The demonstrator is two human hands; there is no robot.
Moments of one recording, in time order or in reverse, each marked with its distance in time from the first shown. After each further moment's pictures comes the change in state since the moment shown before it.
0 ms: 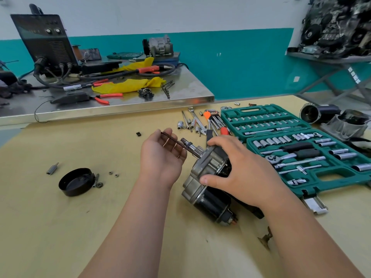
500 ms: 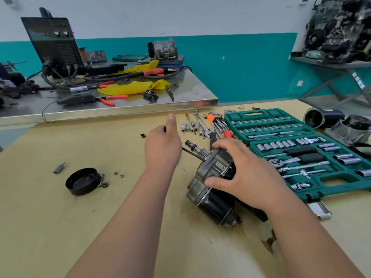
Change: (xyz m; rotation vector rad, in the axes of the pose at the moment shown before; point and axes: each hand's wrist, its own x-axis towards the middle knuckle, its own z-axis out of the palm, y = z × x) left_hand 0.004 0.010 0.009 1.096 0.265 0.688; right_hand 0.000 -0.002 -0.002 0.004 -0.016 0.014
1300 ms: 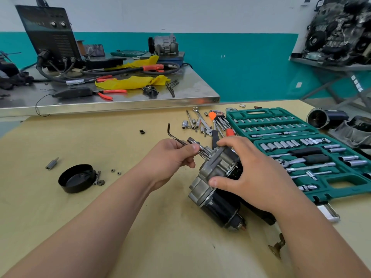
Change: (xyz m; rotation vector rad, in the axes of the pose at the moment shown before) left_hand 0.000 -0.031 -0.017 -0.266 -0.781 -0.088; right_hand 0.000 0.000 0.002 -0.005 0.023 0.003
